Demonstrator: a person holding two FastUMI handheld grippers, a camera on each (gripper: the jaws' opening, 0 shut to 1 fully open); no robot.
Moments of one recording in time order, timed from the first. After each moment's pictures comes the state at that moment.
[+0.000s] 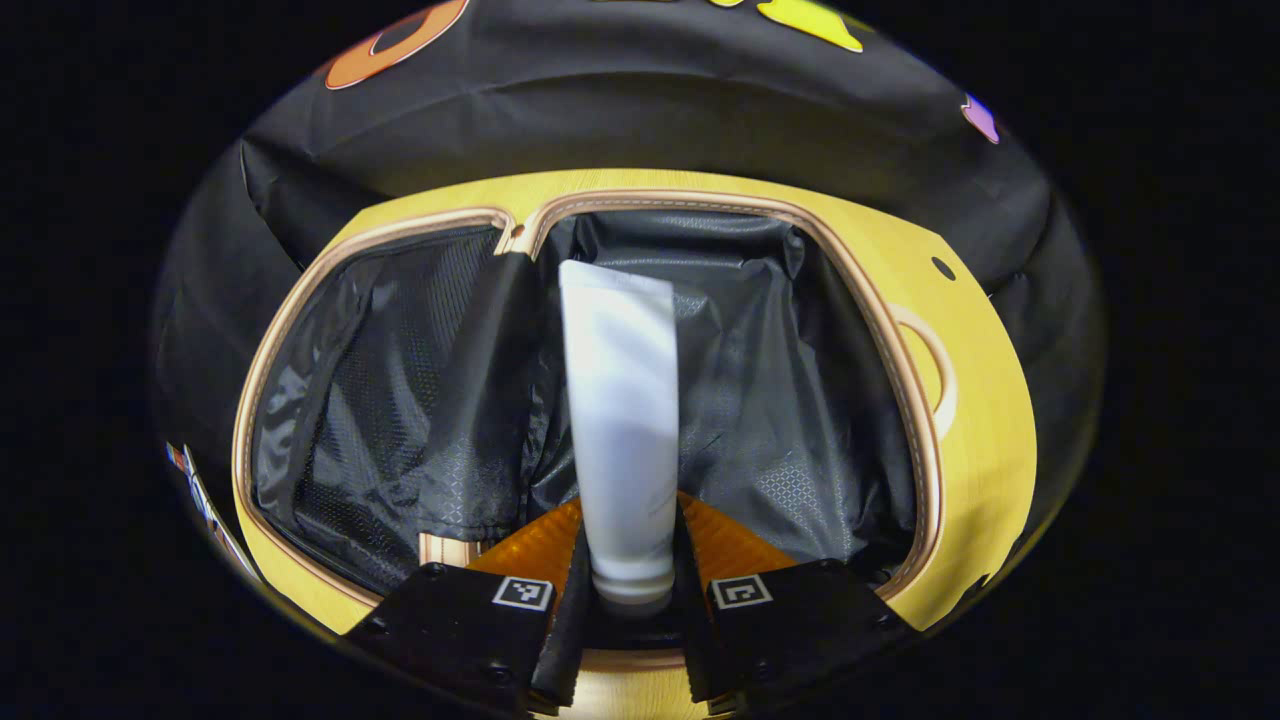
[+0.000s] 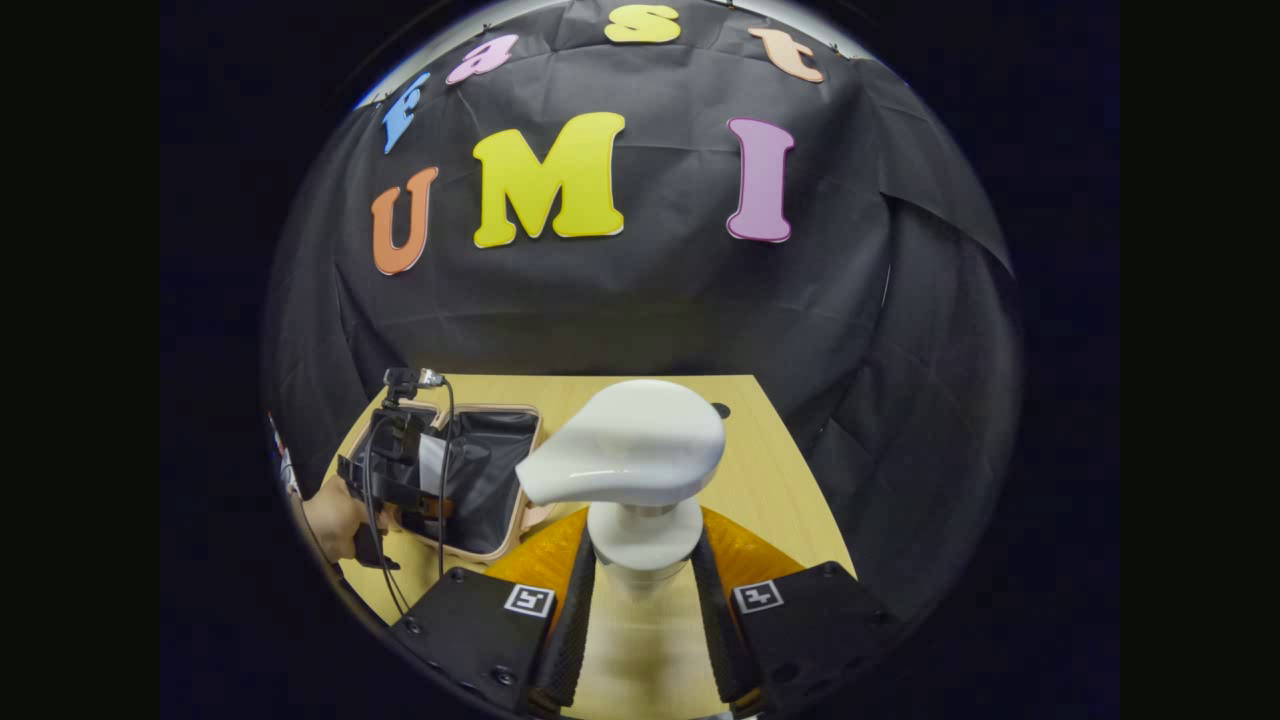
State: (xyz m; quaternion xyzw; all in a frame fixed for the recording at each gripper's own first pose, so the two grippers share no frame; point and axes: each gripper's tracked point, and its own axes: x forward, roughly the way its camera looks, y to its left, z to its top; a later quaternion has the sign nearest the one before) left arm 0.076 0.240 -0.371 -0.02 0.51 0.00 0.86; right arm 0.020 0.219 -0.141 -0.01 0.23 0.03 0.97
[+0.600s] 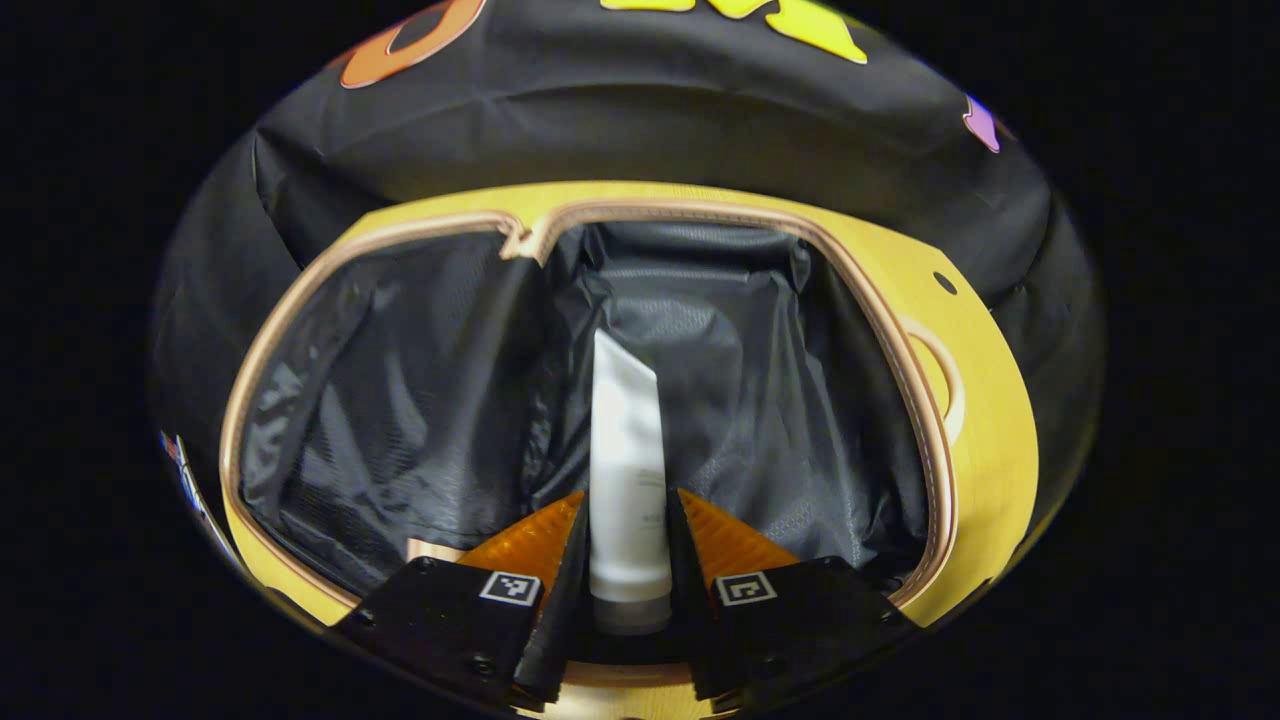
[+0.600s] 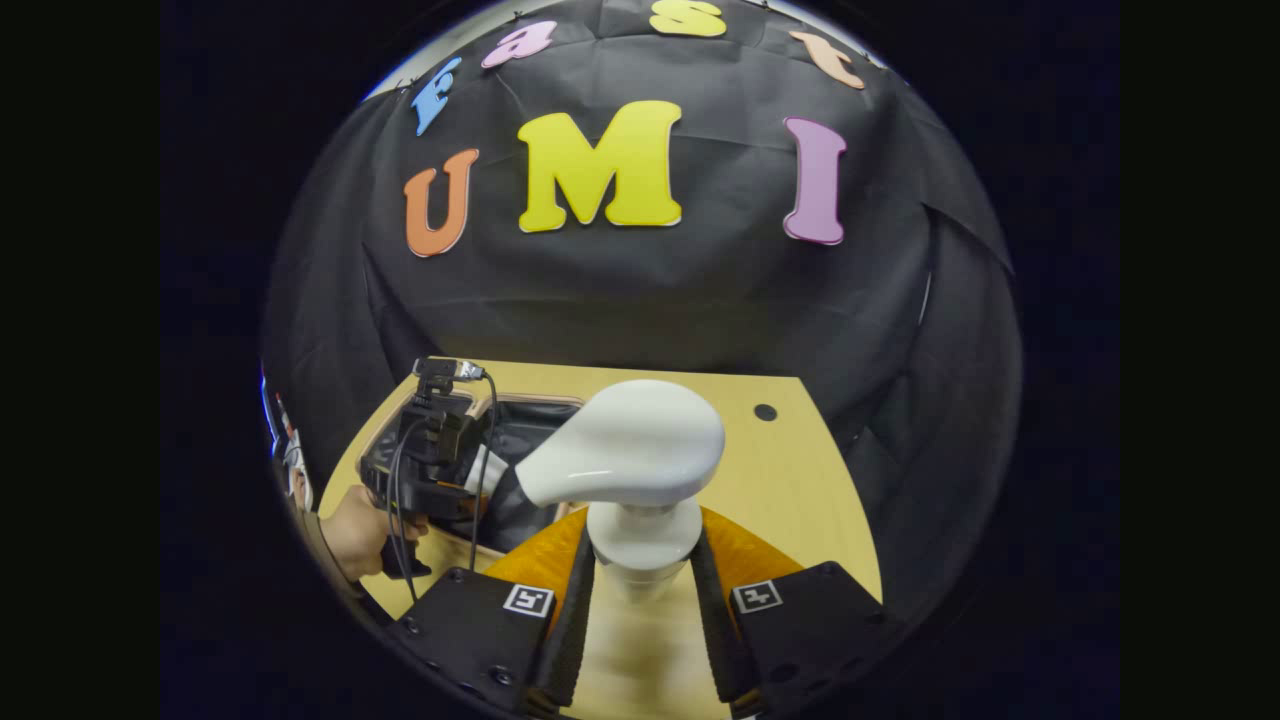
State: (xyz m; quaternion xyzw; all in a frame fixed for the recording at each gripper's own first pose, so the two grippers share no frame) left arm 0.086 0.246 -0.346 -0.01 0.44 0.00 0.90; right arm 0.040 0.286 -0.148 -0.02 0.24 0.10 0.96
